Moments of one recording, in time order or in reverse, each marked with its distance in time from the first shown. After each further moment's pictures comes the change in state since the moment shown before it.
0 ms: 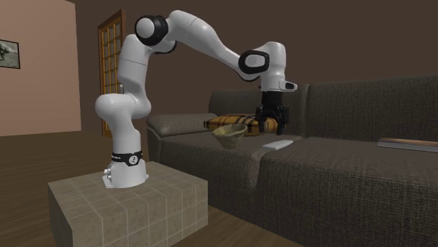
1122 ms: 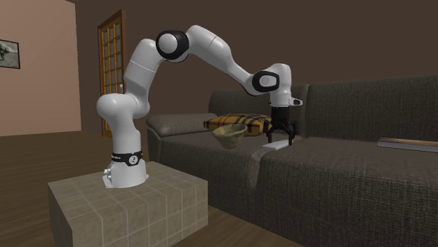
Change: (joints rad) arm 0.108 0.229 0.071 0.168 -0.078 0.090 -0.104
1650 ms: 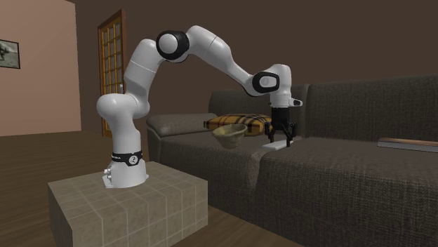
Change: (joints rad) arm 0.000 0.004 -0.001 -0.001 -0.002 0.007 0.001
